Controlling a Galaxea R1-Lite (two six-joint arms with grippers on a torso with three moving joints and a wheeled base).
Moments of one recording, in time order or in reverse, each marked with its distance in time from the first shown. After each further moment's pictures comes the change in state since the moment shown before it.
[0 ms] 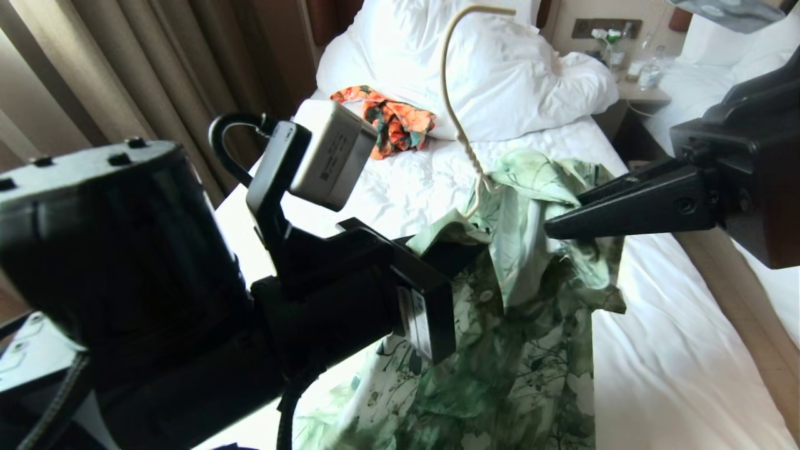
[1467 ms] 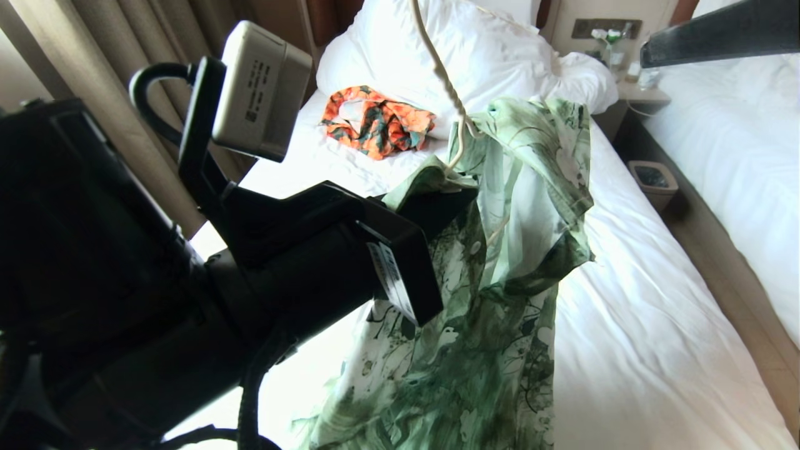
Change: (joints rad) left arm 0.008 -0.024 0.002 -0.111 0.002 0.008; right arm -0.026 -0.033 -0.247 0.050 -0.042 0.027
